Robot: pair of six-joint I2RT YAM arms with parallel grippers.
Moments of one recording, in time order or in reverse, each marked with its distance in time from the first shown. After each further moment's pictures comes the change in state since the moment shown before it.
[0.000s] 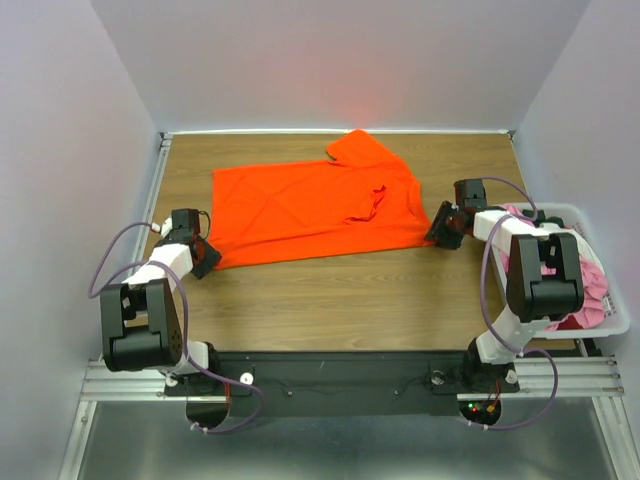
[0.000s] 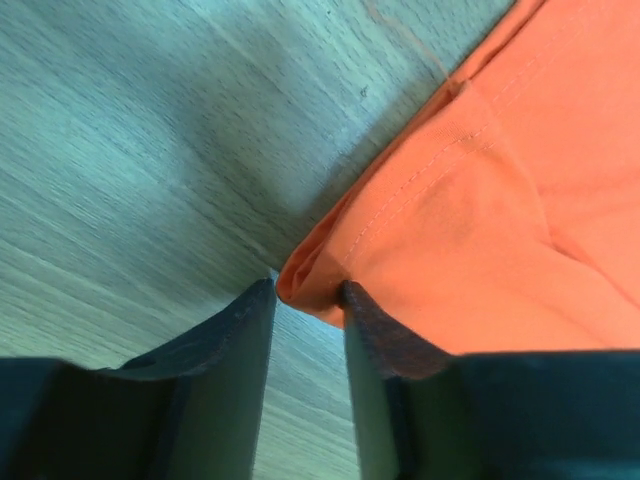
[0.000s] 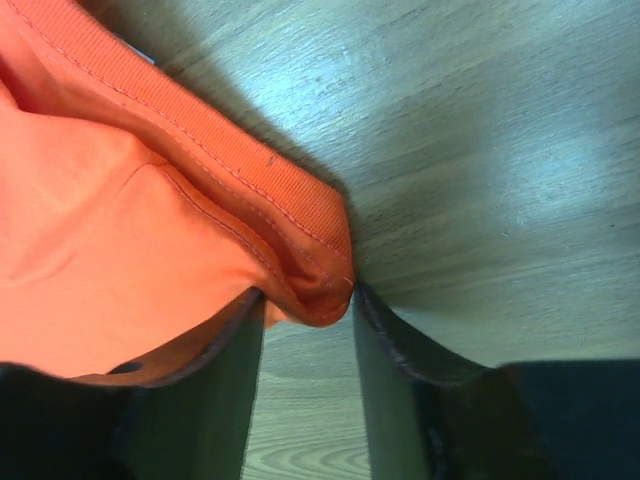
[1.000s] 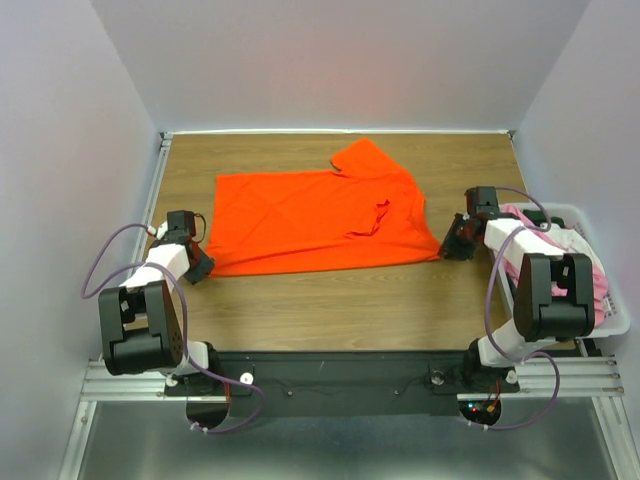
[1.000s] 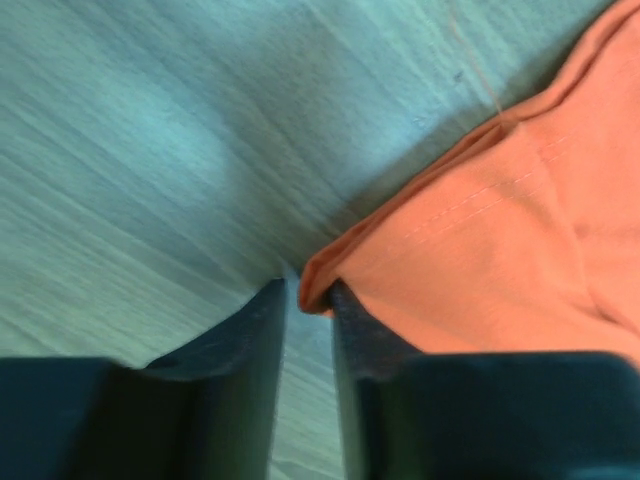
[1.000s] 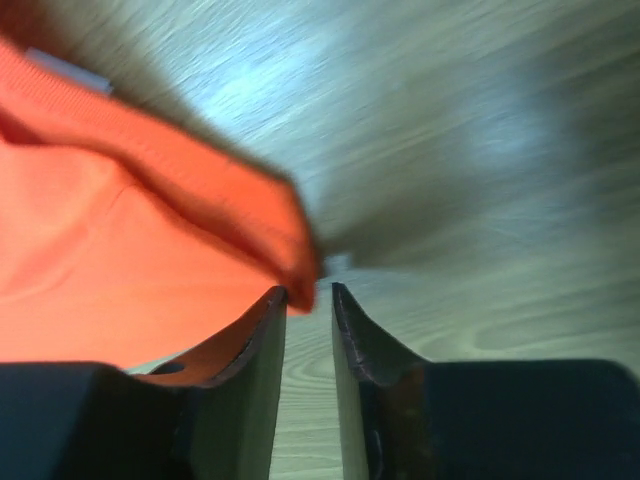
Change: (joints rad) left arm 0.038 -0.014 0.006 -0.090 -0.049 0.085; right arm -0.050 -0.133 -0.070 -0.158 0.060 -0.029
